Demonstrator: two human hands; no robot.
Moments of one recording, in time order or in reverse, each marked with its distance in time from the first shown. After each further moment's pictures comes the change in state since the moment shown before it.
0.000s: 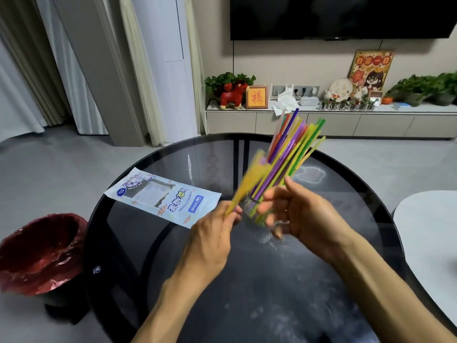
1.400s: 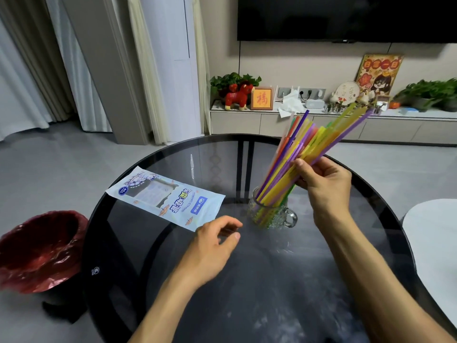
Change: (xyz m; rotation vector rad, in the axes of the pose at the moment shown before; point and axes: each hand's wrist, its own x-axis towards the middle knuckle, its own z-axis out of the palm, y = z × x) left_hand 0.000 -0.028 0.001 -0.133 -0.225 -0.348; right_hand 0.059 -0.006 -0.032 -0.190 0.658 -0.586
